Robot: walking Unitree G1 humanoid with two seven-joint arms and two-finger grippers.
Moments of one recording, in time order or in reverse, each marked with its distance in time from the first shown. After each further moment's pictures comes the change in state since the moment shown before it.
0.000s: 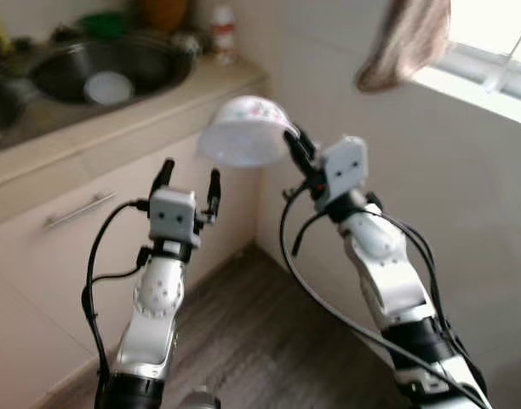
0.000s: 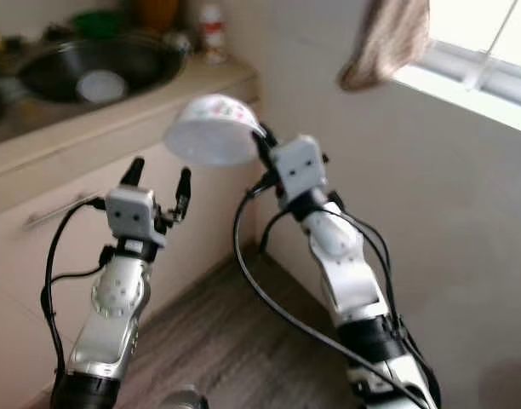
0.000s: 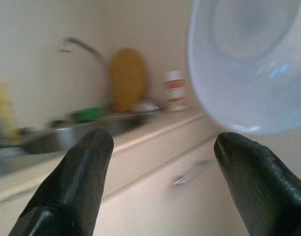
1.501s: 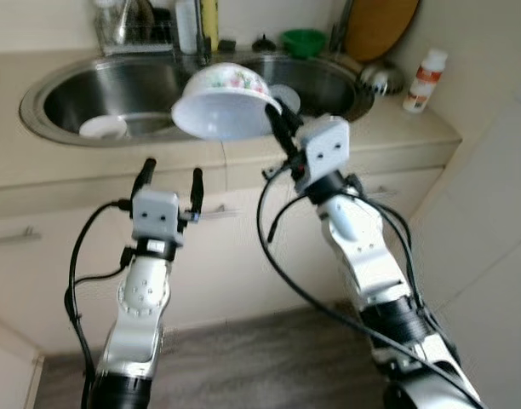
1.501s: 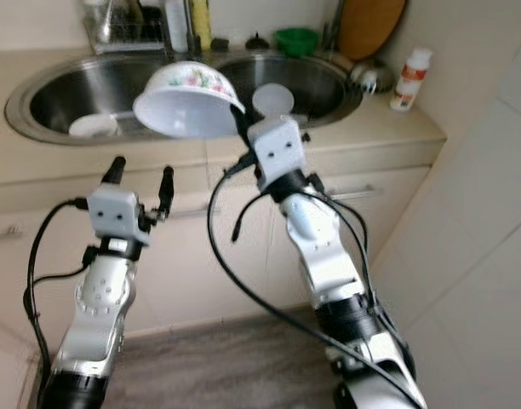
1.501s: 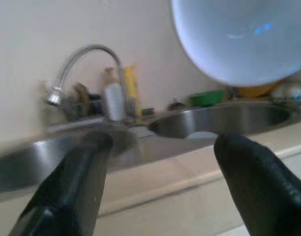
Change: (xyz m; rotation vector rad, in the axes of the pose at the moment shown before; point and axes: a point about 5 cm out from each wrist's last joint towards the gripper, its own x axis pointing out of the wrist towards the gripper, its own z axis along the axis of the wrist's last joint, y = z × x) left arm 0.001 -0.007 0.000 -0.024 -0.007 -0.007; right arm 0.015 -0.016 0.009 -0.065 -0.076 -0.076
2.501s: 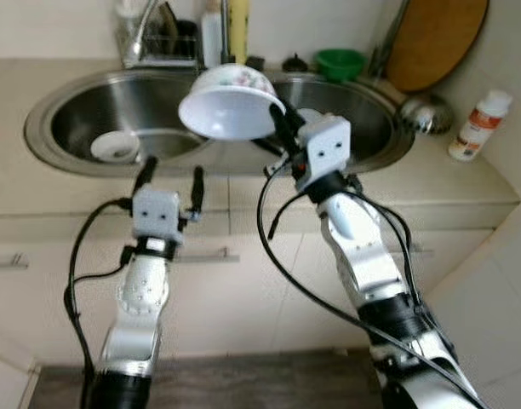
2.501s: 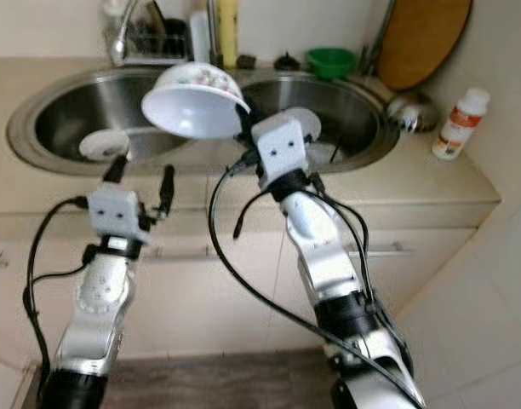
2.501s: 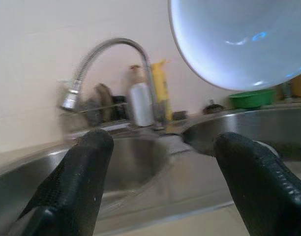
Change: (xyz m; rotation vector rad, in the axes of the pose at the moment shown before) left arm 0.002 0.002 0.001 0.010 -0.006 -0.007; right arm 0.002 0.001 -0.004 0.015 0.013 -0.024
